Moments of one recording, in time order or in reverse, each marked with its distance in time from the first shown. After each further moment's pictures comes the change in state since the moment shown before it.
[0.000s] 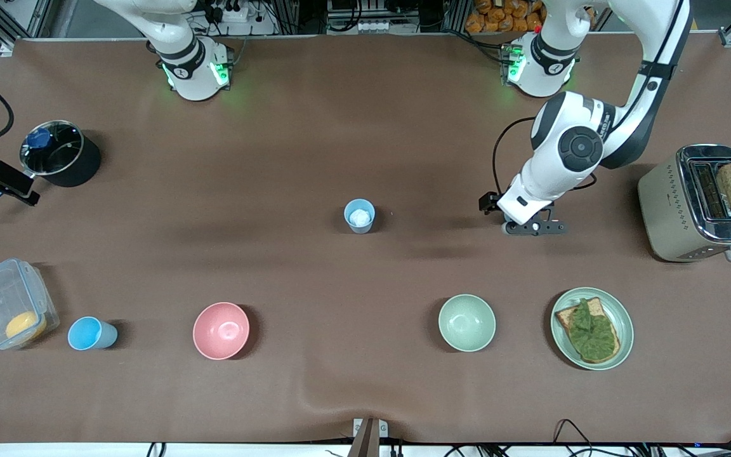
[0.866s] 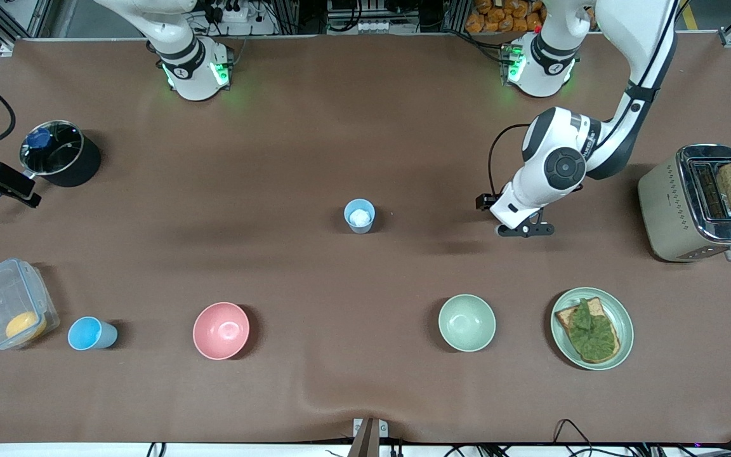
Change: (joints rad) left arm 0.000 0.082 0.001 -0.025 0.000 0.012 -0.002; right arm 0.000 0.000 -0.001 -0.005 0.000 0.018 0.000
